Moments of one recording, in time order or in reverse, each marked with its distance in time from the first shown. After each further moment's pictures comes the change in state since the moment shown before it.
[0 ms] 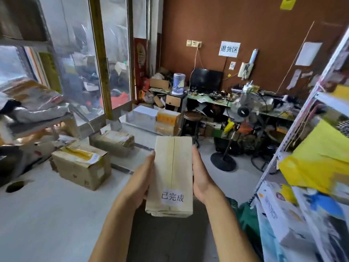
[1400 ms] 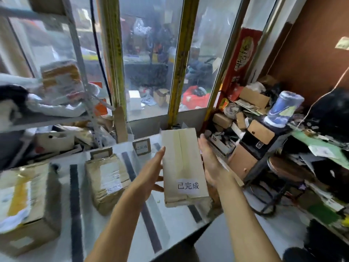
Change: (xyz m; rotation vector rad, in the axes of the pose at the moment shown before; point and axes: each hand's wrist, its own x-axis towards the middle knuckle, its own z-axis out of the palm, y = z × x) left_hand 0.567 0.145 -0.008 -0.313 0.521 -0.055; right_hand 0.707 -0.113 -0.070 -0.184 -0.630 0.171
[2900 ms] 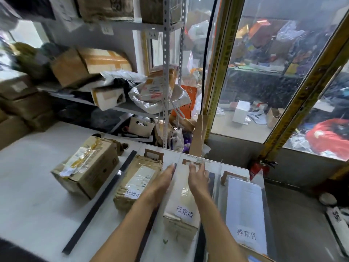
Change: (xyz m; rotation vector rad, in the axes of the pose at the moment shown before) left_hand 0.169 0.004 -0.009 -0.173 0.699 -0.102; right_hand 0.230 0.043 0.058 -0.670 -0.302 0.118
